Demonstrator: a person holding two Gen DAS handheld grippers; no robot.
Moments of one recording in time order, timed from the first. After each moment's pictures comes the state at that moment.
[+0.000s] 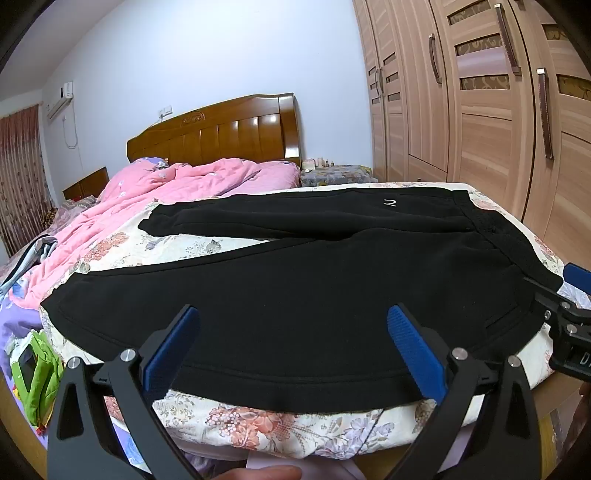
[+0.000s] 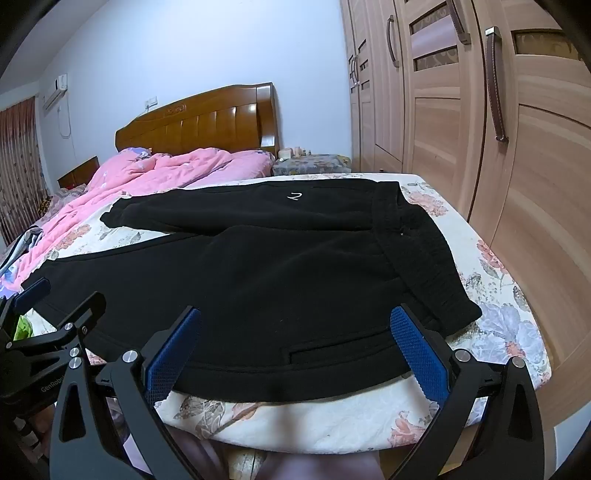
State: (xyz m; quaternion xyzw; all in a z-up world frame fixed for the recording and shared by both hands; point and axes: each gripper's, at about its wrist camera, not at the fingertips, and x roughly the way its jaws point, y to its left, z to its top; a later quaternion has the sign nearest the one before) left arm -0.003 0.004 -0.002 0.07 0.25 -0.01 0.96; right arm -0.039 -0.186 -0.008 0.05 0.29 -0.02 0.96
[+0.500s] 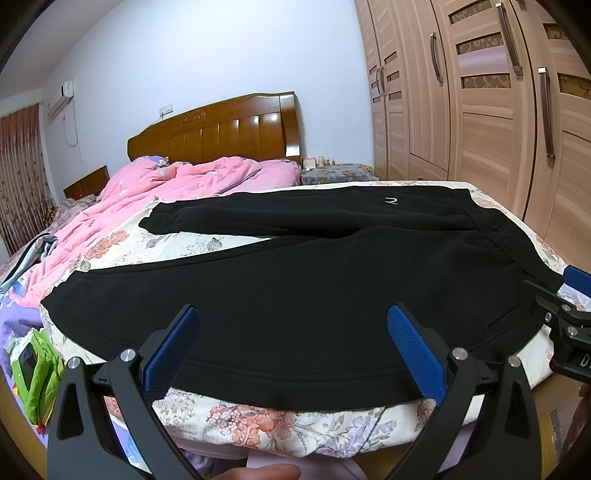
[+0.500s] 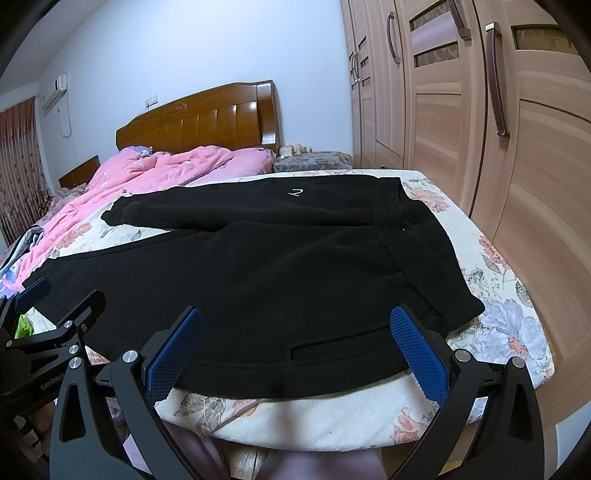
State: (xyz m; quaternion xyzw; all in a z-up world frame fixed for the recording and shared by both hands) left arm -0.003 0.006 -0.005 0.07 0.26 -0.01 0.96; right arm -0.040 -0.185 -0.016 0.05 0.29 -0.02 0.96
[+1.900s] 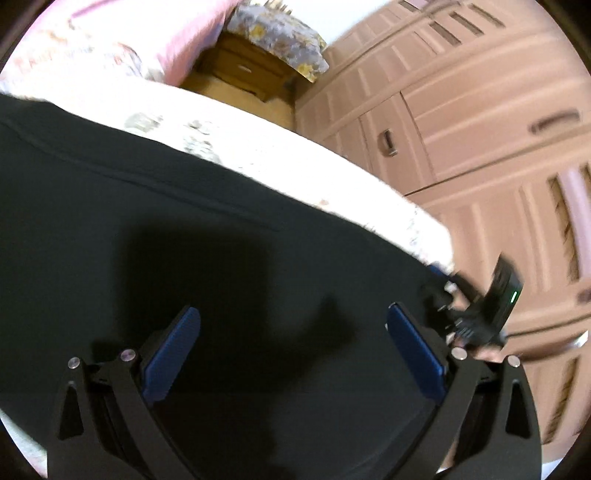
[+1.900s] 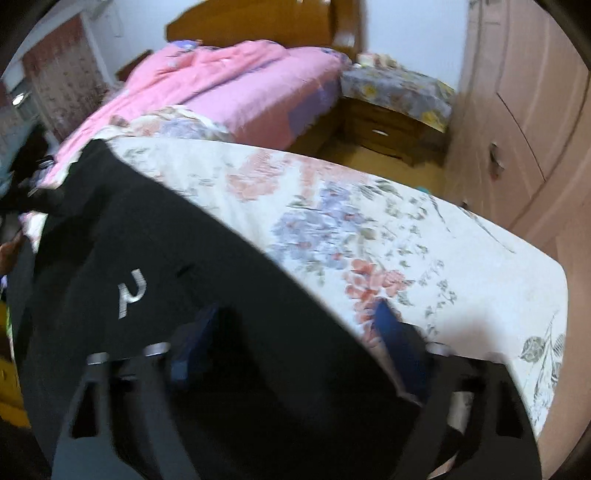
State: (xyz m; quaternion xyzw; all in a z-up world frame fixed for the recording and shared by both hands) left arm 0.479 0.055 -0.053 -0.23 0.59 -0.25 0.74; right arm 0.407 -0.341 -0.059 -0.03 0.49 0.20 0.85
